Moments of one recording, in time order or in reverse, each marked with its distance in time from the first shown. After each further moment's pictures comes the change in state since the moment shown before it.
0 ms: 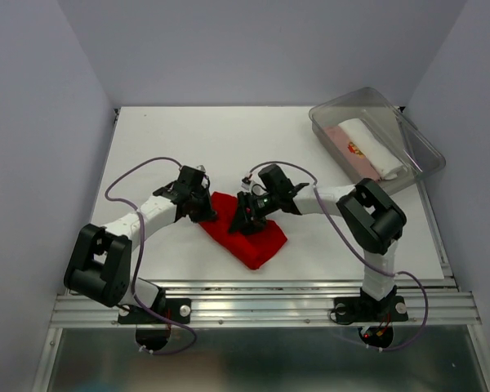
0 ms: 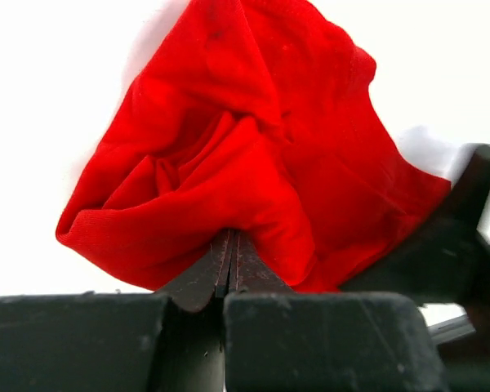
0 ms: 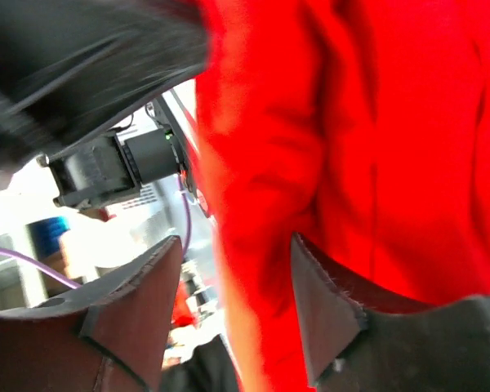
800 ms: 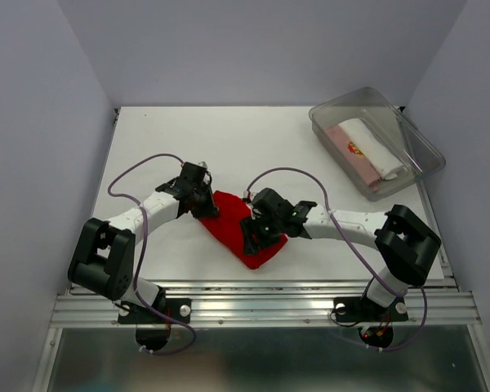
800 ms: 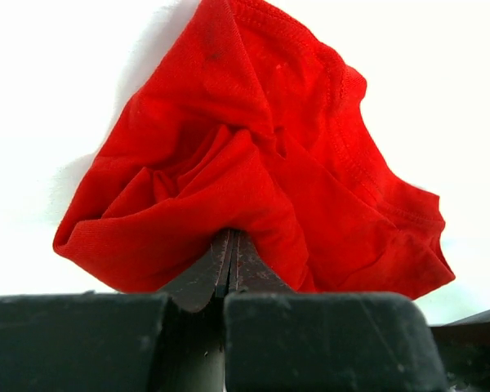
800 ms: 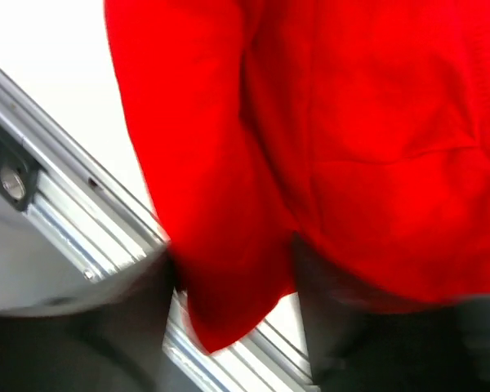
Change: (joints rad) left arm 0.000 0.045 0.039 0.018 0.006 -0.002; right arm 0.240 -0.334 -0.127 -0.349 0.616 -0.309
